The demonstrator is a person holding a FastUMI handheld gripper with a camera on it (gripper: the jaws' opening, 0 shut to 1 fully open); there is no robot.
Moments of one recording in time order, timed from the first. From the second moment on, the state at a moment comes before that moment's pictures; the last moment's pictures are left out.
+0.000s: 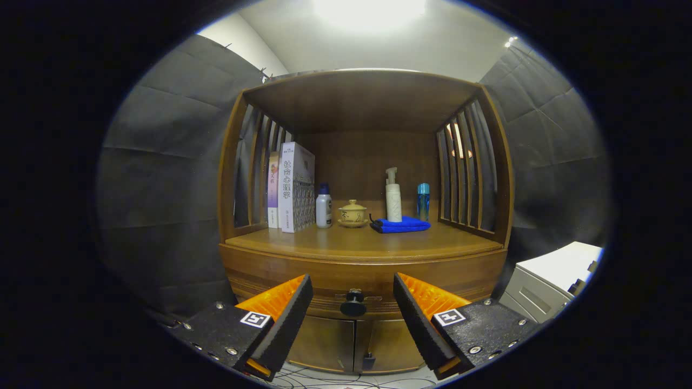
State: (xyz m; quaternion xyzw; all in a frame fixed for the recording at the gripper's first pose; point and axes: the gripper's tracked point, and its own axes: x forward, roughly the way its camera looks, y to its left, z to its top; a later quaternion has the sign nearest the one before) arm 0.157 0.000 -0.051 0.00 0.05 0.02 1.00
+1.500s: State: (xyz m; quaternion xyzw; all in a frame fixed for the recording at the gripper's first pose) arm 0.220 0.003 -0.147 0.01 0.18 0.02 0.98
